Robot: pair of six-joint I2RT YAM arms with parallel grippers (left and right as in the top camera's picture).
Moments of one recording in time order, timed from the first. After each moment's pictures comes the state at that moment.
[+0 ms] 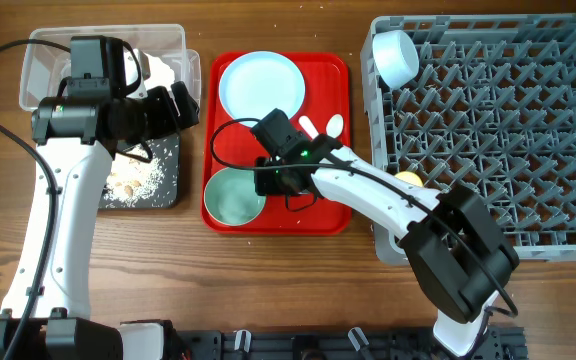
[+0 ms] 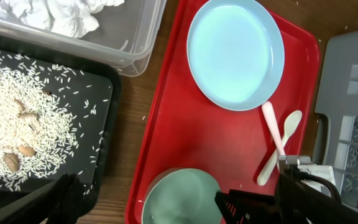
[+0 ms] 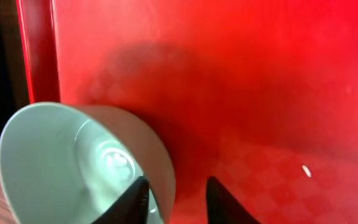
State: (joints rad) left arm 0.00 1.50 1.42 -0.99 0.21 -0.34; right arm 0.75 1.94 1.31 -0.56 -0.15 0.75
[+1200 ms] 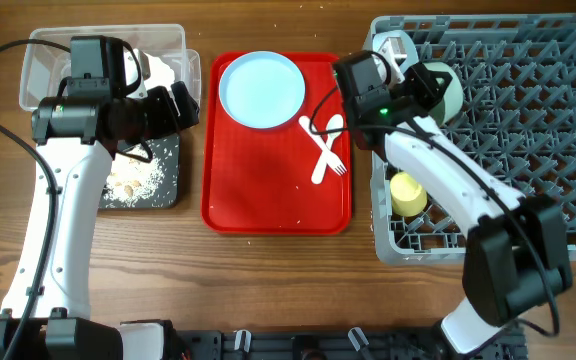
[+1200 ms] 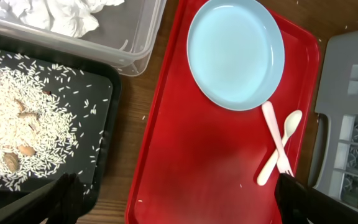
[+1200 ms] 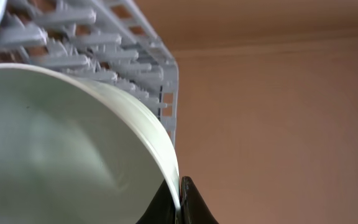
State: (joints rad) left arm 0.00 1.50 1.42 -0.99 0.21 -0.34; right arm 0.42 1.81 1.31 -0.47 1.29 -0.53
